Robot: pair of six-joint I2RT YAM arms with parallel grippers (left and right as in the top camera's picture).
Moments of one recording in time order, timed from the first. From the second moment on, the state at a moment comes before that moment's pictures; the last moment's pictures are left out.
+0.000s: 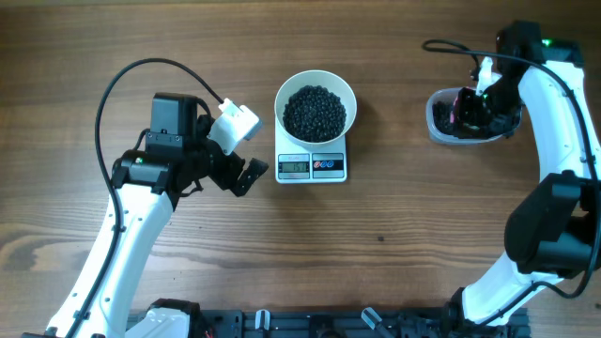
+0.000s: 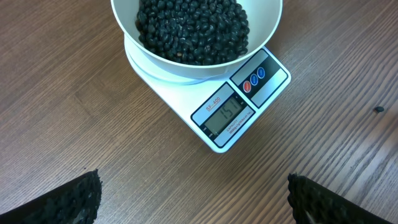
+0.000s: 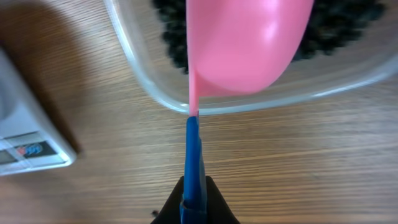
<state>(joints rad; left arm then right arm) -0.15 1.29 0.99 -0.71 0.42 0.50 -0.13 1.90 1.65 -1.34 -0.17 0.11</state>
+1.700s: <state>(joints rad) -0.15 1.29 0.99 -0.71 0.42 0.50 0.34 1.82 1.65 -1.02 -0.29 0.04</state>
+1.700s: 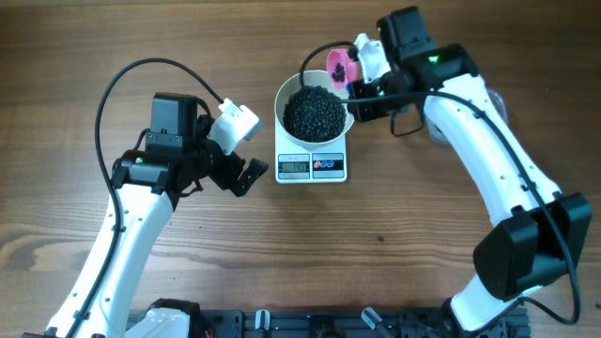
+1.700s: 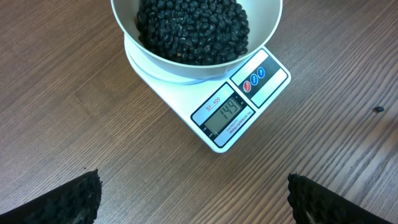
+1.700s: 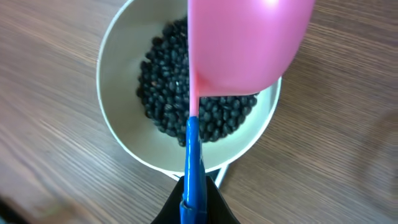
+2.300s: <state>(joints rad) -0.15 1.29 0.99 -0.71 0.42 0.50 0.36 1.82 1.65 -1.05 -0.20 -0.01</state>
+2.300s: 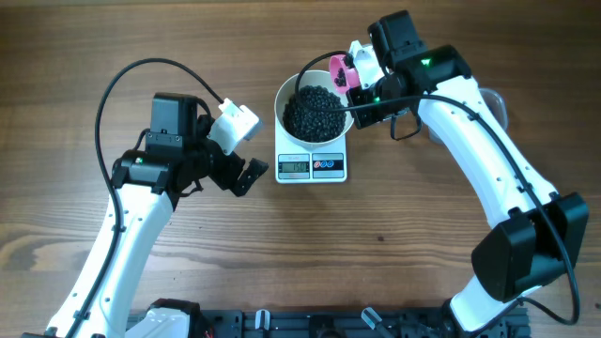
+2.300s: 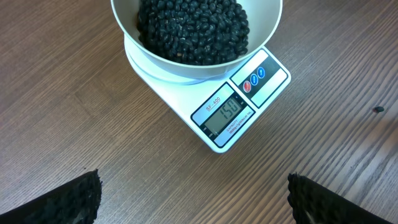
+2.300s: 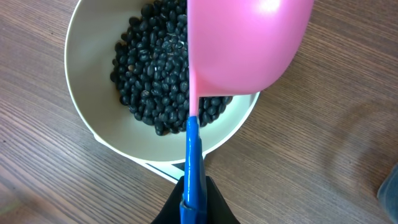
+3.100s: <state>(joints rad) -0.15 1.29 0.99 -0.71 0.42 0.50 0.42 1.82 1.65 -1.05 -0.17 -0.01</state>
